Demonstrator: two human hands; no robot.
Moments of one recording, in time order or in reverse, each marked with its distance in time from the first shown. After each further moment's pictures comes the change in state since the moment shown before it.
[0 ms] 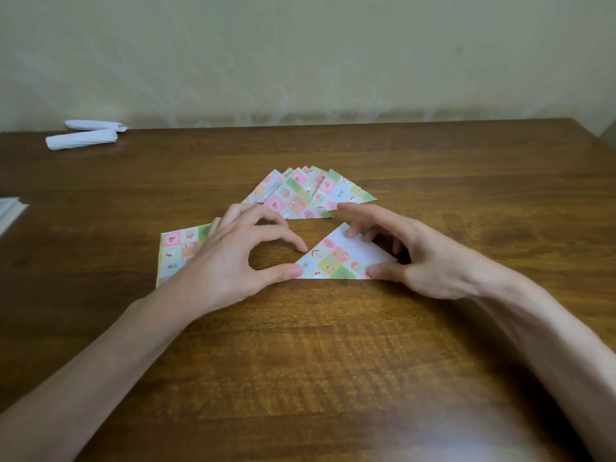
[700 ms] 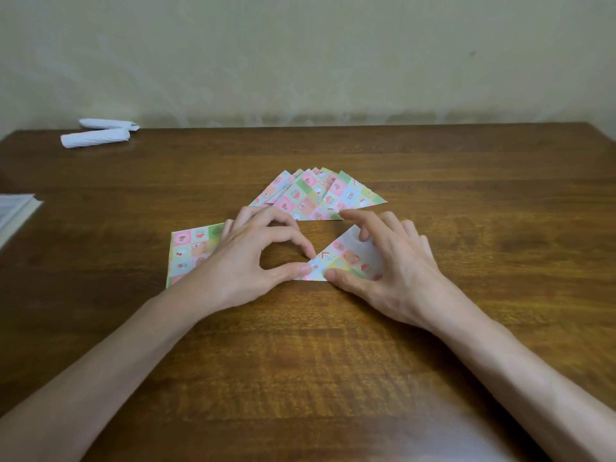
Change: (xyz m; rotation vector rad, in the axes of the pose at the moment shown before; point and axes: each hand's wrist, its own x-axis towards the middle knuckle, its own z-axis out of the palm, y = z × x) left_hand 0.000 0.000 0.003 -0.045 0.010 -0.013; right_hand 0.007 -0.034 0.043 -0.261 0.300 0.179
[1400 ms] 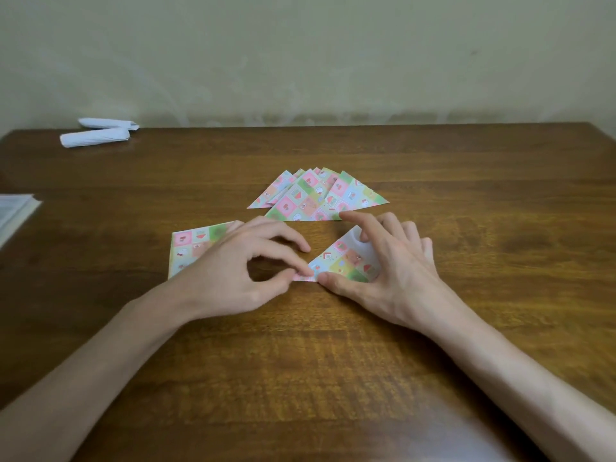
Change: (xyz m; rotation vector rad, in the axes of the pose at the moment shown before) left_hand -0.011 -0.006 -0.009 -0.054 -0.052 0.182; right_hand 0.000 -0.007 0.008 -0.046 0.026 0.049
